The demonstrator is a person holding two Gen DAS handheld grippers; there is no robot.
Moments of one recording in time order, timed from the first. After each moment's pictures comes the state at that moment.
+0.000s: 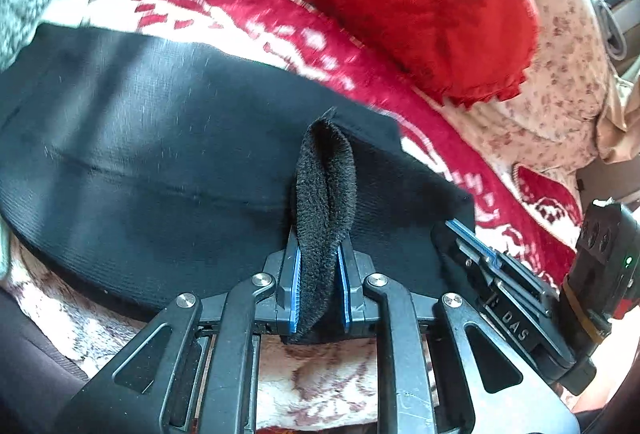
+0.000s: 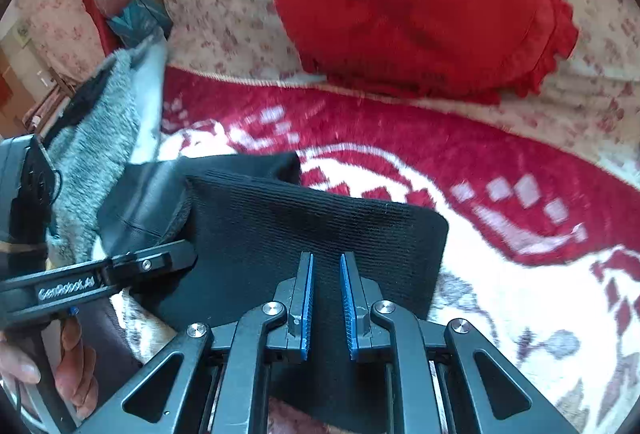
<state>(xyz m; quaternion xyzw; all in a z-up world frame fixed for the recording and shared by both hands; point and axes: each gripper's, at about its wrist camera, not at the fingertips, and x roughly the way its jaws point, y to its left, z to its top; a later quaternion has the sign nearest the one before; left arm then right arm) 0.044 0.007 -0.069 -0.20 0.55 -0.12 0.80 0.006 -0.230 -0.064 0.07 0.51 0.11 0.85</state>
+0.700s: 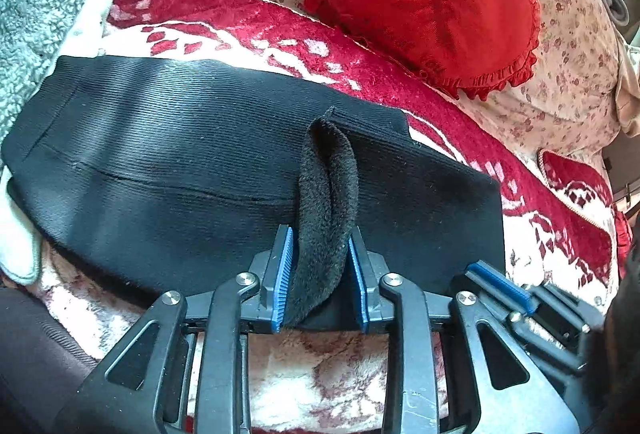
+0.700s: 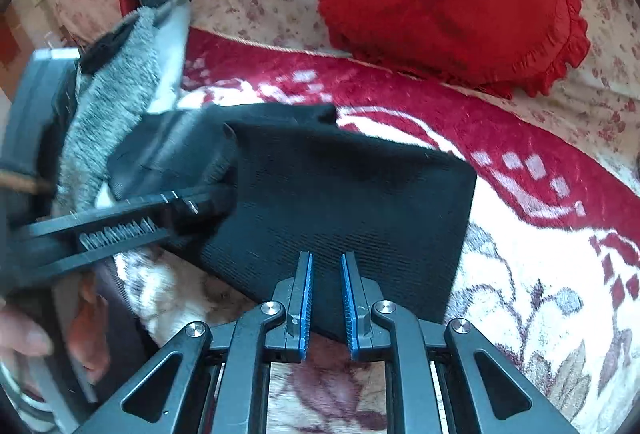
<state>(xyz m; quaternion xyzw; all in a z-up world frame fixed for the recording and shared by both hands) 0.030 -0.004 -0.057 -0.13 0.53 -0.08 0.83 -0.036 -0.203 -0.051 0.02 0.51 0.13 0.85</state>
